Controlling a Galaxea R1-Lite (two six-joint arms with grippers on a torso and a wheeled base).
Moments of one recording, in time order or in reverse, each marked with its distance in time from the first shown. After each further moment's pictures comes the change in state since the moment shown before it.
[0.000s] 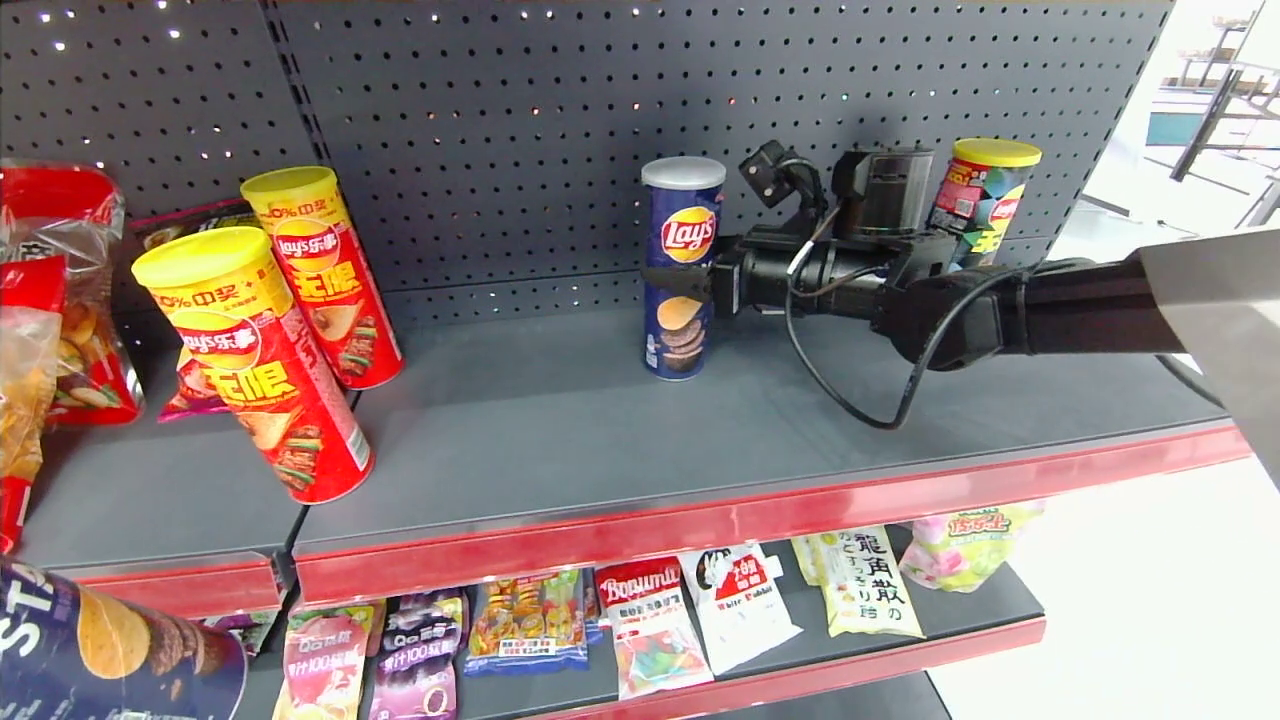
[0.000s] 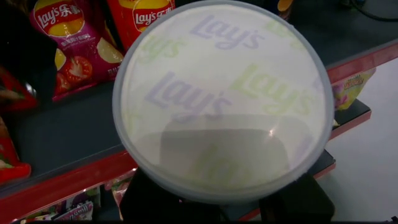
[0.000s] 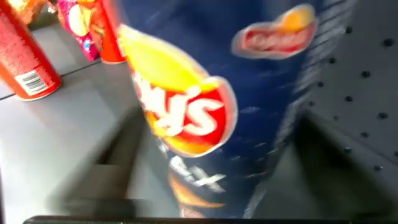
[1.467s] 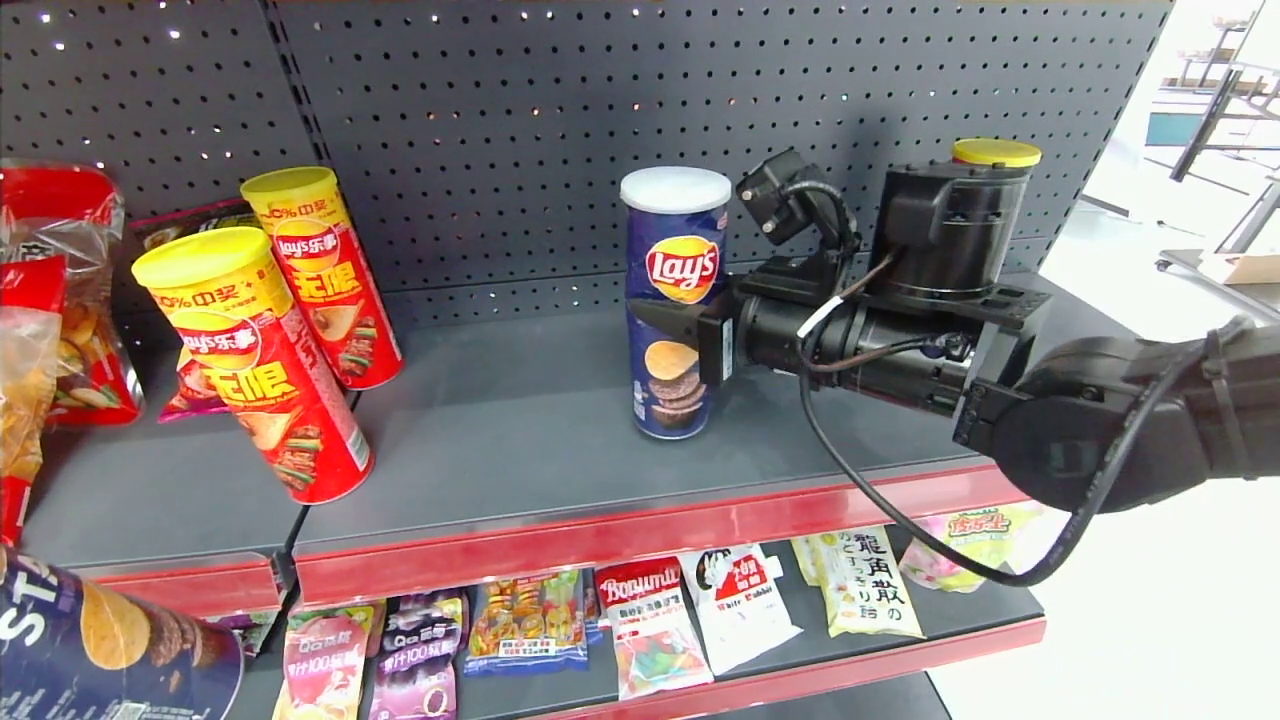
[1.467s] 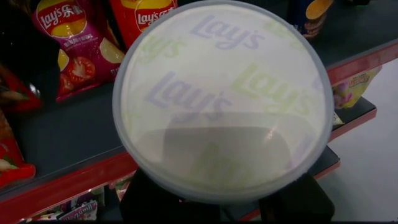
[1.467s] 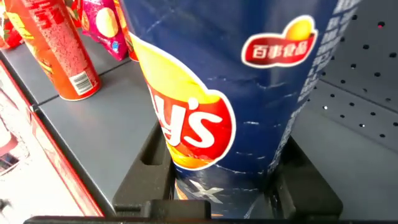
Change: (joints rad) left arm 0.000 0.019 -0.003 -0.003 0.011 0.017; right arm 0.226 -0.310 0.499 -0.215 -0.367 0.010
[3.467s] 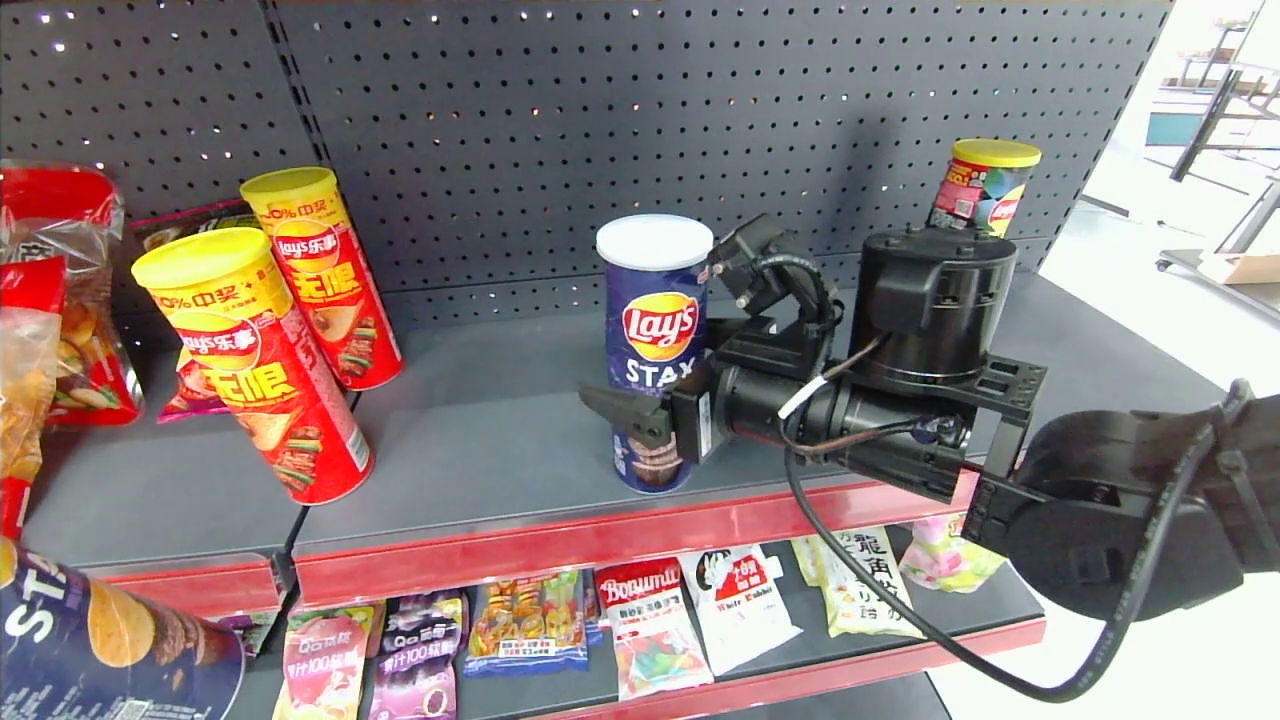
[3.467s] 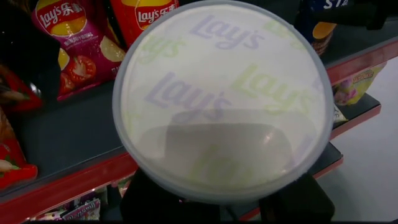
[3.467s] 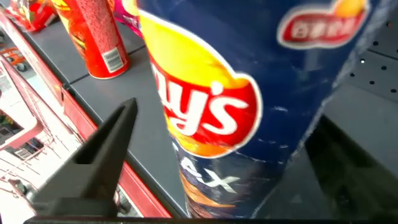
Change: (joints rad) left arm 0.000 0.012 0.000 0.000 0.004 0.015; right arm 0.101 -0.026 0.148 -0.071 -0.077 0.034
